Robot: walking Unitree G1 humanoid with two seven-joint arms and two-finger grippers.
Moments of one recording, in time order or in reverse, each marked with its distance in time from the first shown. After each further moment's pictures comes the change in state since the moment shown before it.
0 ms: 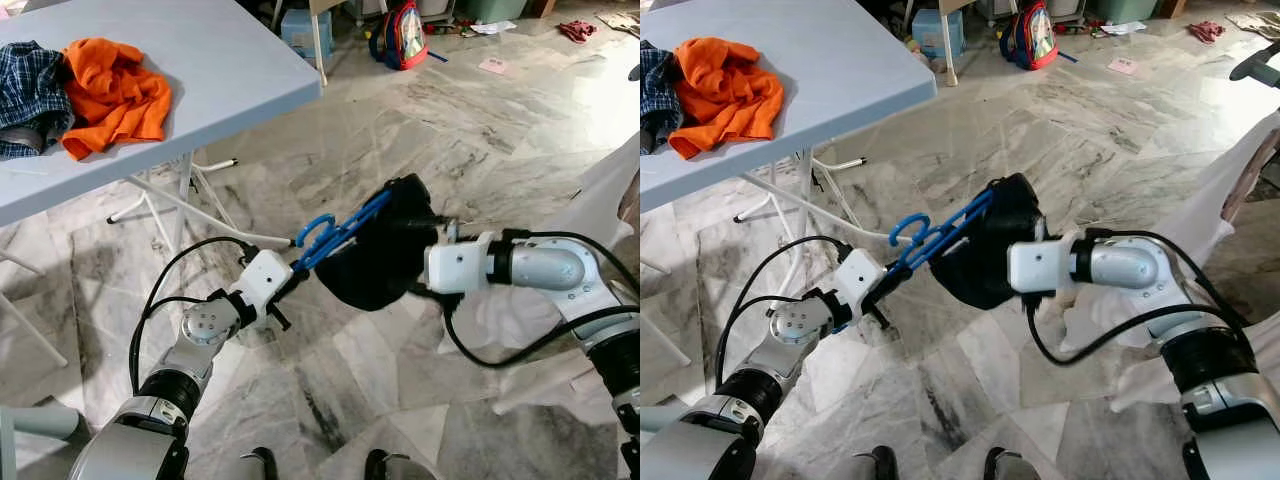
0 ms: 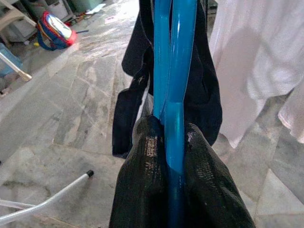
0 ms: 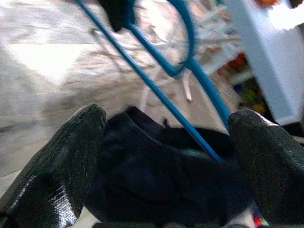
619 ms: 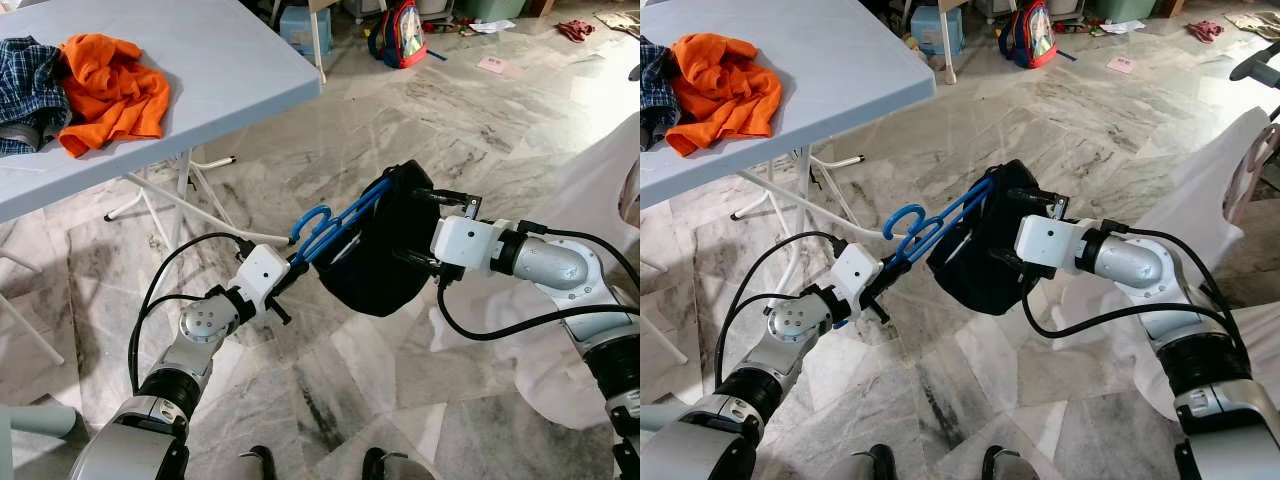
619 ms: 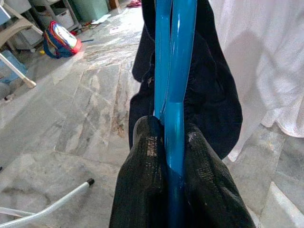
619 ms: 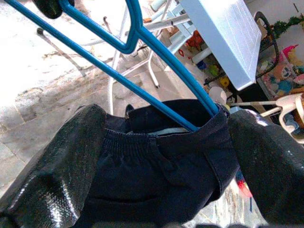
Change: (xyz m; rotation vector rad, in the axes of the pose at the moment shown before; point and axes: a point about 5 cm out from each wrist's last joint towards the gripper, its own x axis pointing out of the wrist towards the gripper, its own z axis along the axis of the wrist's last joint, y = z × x) left arm 0.000 0.003 0.005 -0.008 -0.041 0.017; right arm -0.001 -0.006 -0.008 0.100 0.035 -0.202
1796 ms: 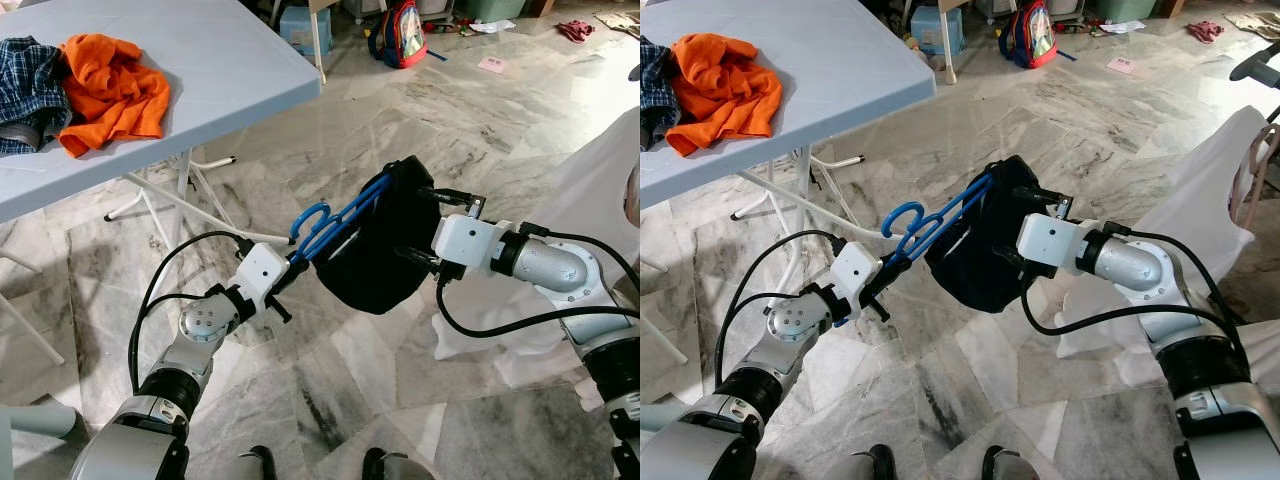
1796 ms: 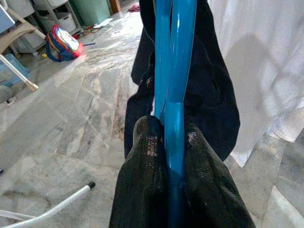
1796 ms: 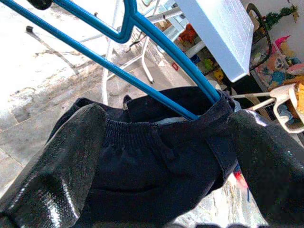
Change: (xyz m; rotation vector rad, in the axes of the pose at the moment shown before) left arm 0.000 0.001 0.002 -0.001 -0.016 0.006; right arm 0.000 0.001 -0.004 0.022 0.021 -0.039
